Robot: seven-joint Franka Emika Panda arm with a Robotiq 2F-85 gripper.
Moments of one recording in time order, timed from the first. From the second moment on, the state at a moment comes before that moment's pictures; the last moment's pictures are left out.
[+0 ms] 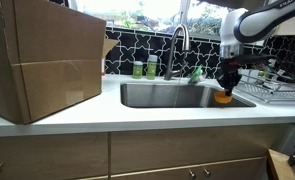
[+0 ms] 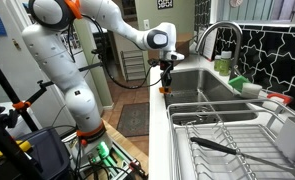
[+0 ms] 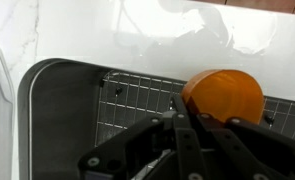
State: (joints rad) arm -0.20 -0.18 -0.16 -2.33 -0.16 1.98 0.37
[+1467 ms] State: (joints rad) arm -0.18 -0.21 -0.11 -2.43 -0.07 2.04 0.37
